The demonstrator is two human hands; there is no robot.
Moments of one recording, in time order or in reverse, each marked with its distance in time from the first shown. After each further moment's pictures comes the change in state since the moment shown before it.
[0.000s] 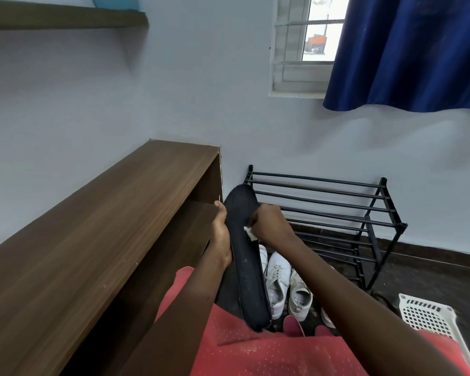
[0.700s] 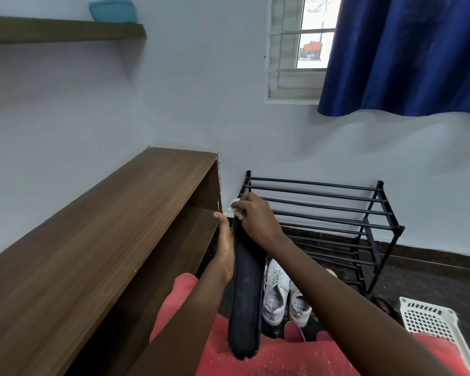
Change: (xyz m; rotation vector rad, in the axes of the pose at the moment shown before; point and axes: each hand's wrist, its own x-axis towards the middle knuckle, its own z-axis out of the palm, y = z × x) left_hand -0.012 -0.010 0.010 -0.008 -0.053 -0.022; right_hand 0.009 -0.013 0.003 0.087 0.273 -0.367
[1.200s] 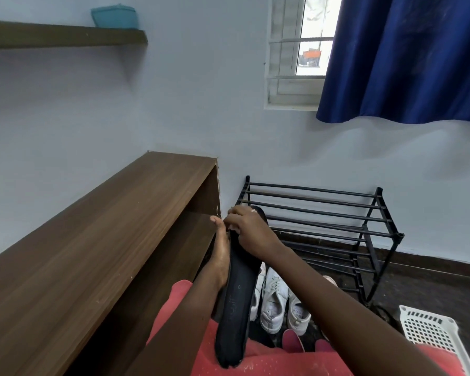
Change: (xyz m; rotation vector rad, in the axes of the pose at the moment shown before) left_hand 0.008 0.003 -0.004 0.240 0.051 0.127; right_hand -0.006 -0.005 -0.003 -0.089 -0.183 -0.166
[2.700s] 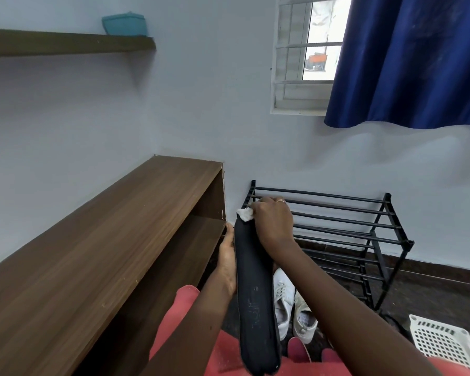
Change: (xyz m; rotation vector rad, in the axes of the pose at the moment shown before) left_hand 0.000 -0.004 -0.001 -0.404 -0.143 -0.224; right_hand 0.013 0.002 -0.023 -0.338 0.205 0.307
